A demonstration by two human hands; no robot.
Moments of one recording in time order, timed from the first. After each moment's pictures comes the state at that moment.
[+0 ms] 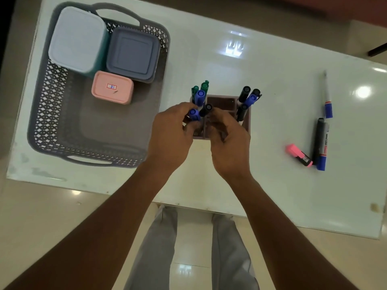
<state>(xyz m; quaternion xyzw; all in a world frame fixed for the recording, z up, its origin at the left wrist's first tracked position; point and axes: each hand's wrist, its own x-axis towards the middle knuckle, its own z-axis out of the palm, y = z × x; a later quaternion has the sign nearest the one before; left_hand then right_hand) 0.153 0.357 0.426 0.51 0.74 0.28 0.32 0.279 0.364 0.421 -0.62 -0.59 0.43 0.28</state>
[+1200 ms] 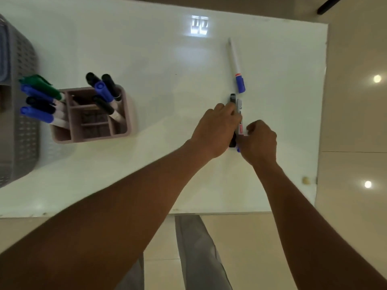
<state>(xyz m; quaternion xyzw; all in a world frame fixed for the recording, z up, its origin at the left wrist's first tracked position) 0.462 0.428 0.365 0.81 0.52 0.07 0.27 0.586 0.409 0.371 -0.83 -0.46 0.31 0.02</state>
